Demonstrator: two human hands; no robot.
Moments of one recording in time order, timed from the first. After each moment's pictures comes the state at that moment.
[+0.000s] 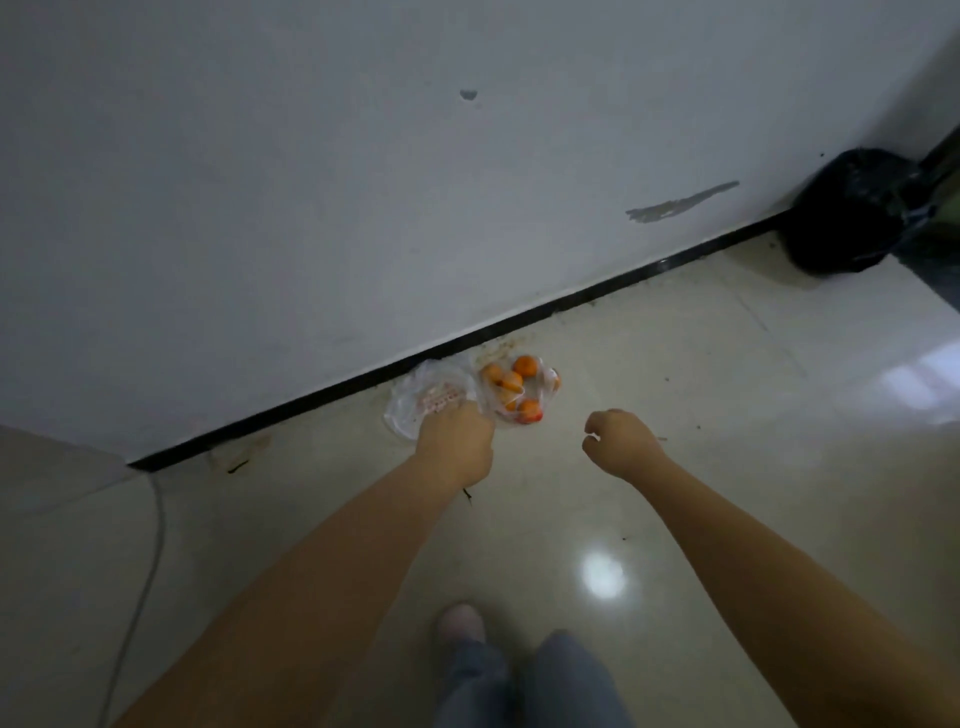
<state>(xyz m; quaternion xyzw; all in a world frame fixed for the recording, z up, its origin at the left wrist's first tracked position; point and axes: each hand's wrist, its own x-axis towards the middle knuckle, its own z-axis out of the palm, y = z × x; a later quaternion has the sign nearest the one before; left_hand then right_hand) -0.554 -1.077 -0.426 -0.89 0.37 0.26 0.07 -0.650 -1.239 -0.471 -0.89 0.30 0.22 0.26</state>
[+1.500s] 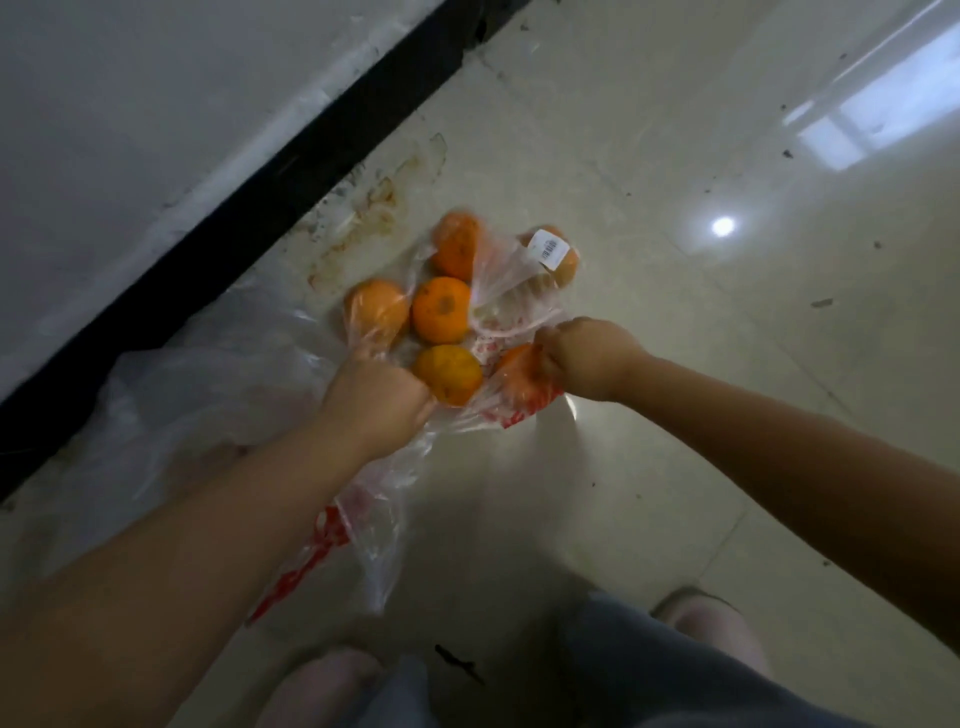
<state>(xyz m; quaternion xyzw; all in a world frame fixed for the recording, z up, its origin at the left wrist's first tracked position) -0.246 -1.254 -1.115 -0.67 0.66 0.26 0.23 -0.402 -1.395 -1.123 -0.89 0.30 0.30 0.18</state>
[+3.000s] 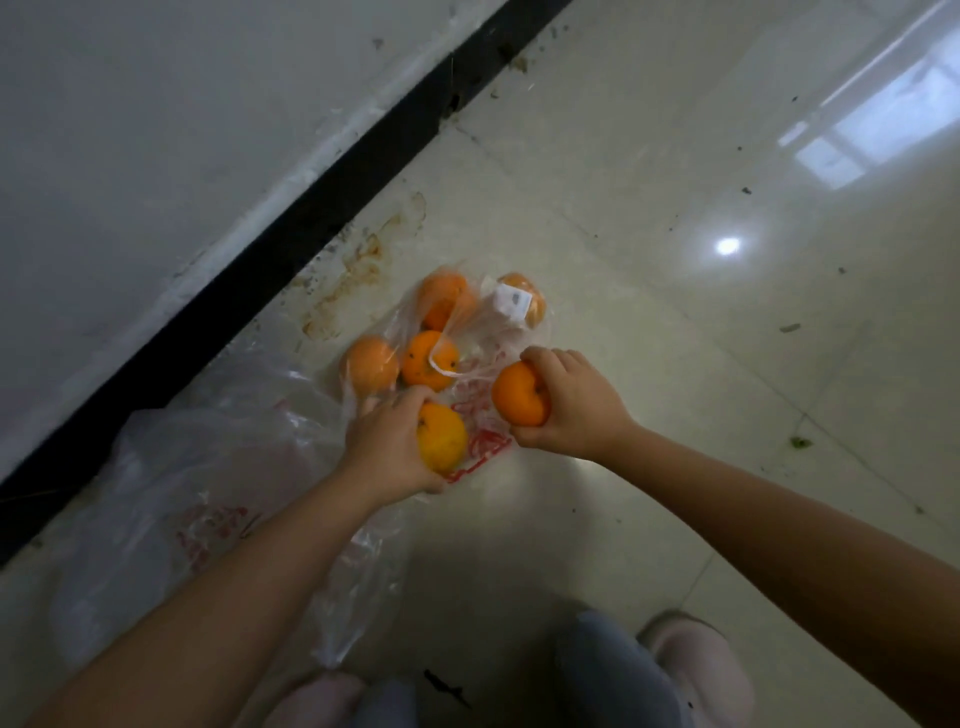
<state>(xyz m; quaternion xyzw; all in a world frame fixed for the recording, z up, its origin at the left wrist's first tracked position) -0.277 -1.257 -1.088 -0.80 0.43 0.42 0.00 -0.433 -1.379 -1.099 -0.87 0.37 0.12 0.30</state>
